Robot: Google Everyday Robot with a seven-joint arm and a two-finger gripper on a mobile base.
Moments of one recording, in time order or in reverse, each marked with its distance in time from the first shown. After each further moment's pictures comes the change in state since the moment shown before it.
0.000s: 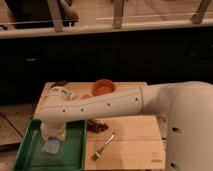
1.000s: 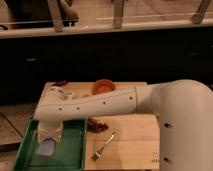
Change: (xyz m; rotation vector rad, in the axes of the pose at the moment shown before) arm -0.008 -0.009 0.008 -0.010 -0.055 -0.089
